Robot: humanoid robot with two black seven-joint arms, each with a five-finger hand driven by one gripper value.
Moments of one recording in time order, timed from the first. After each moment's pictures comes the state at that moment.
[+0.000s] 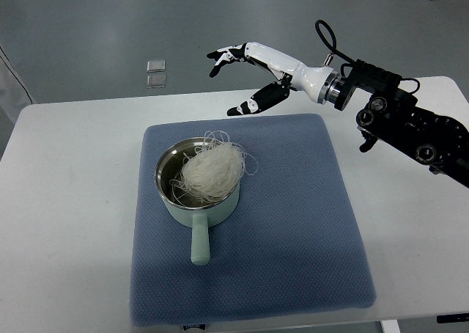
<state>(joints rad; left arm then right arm) -0.01 0.00 -0.02 -0.11 0.02 0.02 0.07 0.93 -0.28 0.59 0.97 -1.14 0.15 0.40</state>
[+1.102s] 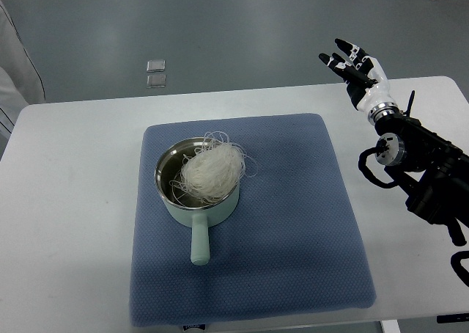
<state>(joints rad) -0.01 0.00 -0.02 -0.11 0.02 0.02 0.07 0.79 -0.16 0.73 0.62 -0.15 -0.05 0.41</state>
